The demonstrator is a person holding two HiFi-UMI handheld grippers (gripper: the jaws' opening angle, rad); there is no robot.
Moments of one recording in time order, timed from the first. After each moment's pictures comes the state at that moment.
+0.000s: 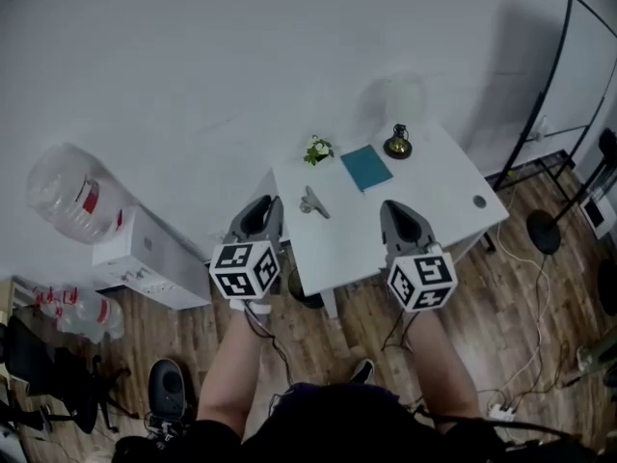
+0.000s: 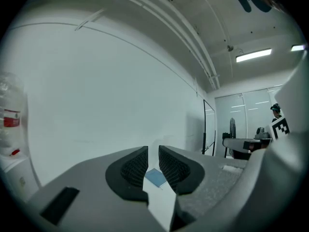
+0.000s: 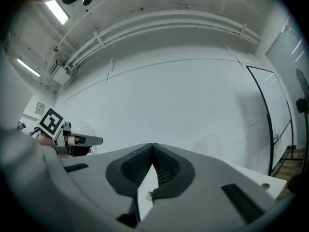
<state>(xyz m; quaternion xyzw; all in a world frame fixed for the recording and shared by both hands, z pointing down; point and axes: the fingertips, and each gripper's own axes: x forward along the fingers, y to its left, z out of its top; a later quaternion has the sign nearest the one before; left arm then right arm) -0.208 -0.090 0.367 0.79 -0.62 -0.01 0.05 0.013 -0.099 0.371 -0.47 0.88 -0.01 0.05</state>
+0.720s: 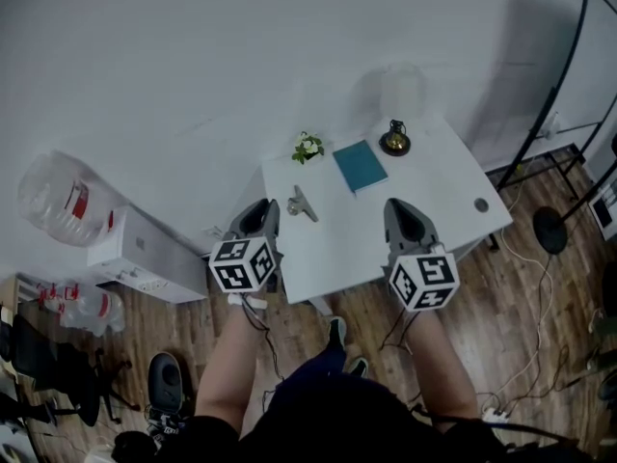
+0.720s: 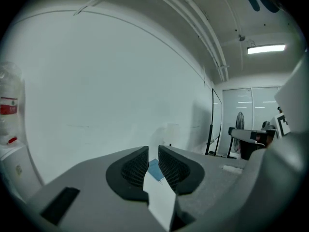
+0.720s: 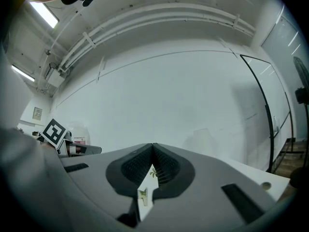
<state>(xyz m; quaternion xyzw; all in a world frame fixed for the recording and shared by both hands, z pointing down) -0.174 -0.183 0.431 0.77 -0.63 0.03 0.11 0.071 -0.188 0.402 -0.48 0.88 -0.04 0.05</state>
